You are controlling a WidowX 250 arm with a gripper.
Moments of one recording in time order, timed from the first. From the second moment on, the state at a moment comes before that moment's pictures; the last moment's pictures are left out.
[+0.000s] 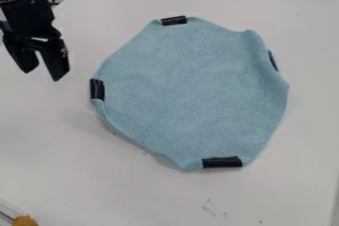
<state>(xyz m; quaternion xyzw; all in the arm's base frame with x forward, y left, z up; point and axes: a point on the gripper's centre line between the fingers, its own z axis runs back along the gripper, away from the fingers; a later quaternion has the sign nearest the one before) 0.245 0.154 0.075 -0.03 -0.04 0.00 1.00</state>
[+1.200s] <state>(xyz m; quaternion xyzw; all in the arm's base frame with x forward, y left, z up) 0.352 0.014 0.039 0.06 -0.05 -0.04 1.00</state>
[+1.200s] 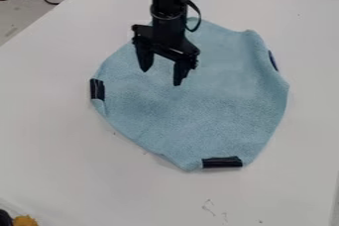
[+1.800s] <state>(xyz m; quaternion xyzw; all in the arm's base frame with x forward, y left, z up) 0.382 -0.006 0.015 0.03 -0.07 -0.08 0.99</state>
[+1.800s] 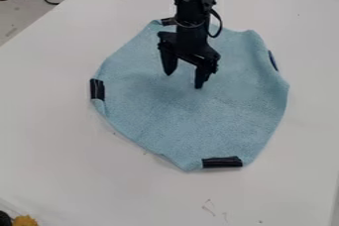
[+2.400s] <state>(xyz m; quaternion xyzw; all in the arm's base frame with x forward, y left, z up) 0.369 0.008 0.007 -0.01 -0.04 -0.08 1.00</state>
